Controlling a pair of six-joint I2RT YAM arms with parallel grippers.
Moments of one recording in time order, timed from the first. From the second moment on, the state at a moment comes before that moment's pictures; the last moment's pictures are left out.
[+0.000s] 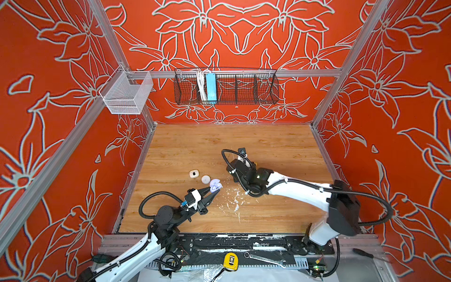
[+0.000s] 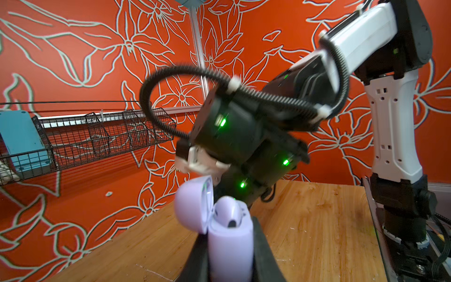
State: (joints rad) left arm -0.69 0.36 0.03 0.68 0.26 0.10; right arm 1.03 1.59 1.21 -0.51 0.70 0.66
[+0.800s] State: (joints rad) left arm -0.69 0.27 0.01 0.70 0.14 0.07; right arm 1.47 1.26 0.99 0.19 0.82 0.14
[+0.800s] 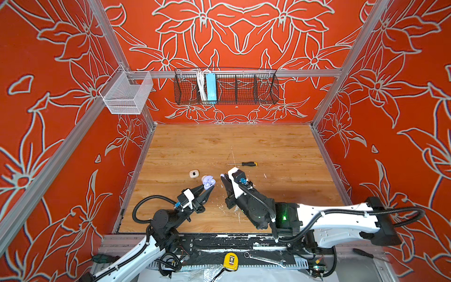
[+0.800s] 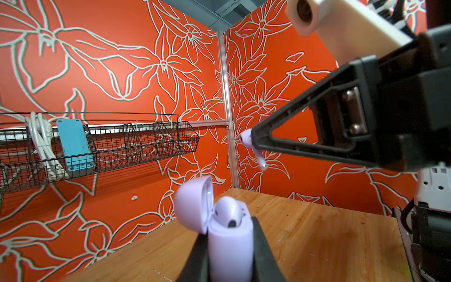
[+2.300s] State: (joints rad) left arm -0.69 0.22 0.01 0.67 0.20 0.03; right arm 1.47 1.36 0.82 0.64 0.65 -0.13
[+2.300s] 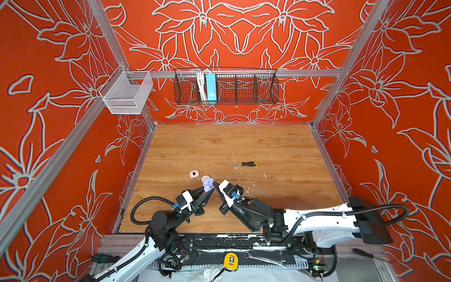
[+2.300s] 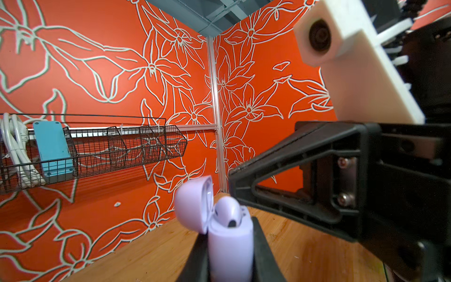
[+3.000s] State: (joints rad) left arm -0.69 0.22 0.06 0.34 -0.43 -0.16; right arm 1.13 1.19 0.85 -0.10 0.75 0.56
